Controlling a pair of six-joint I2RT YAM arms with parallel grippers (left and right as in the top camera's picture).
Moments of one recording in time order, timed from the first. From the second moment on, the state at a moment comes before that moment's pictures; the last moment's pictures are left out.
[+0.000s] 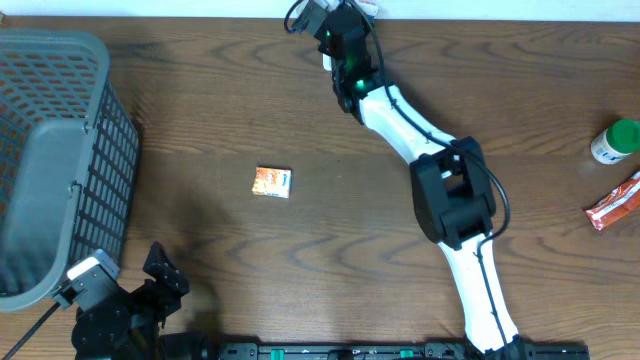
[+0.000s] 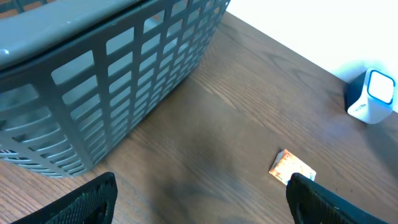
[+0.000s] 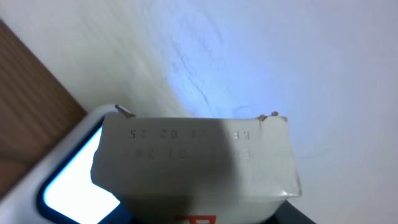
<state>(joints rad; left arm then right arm) 0.10 0.20 0.77 -1.08 -0.19 -0.44 0.47 2.47 2.00 0.24 0.44 -0.93</state>
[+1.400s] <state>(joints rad) 0.10 0.20 0.77 -1.08 -0.19 -0.44 0.34 2.47 2.04 -0.64 0.98 -0.78</state>
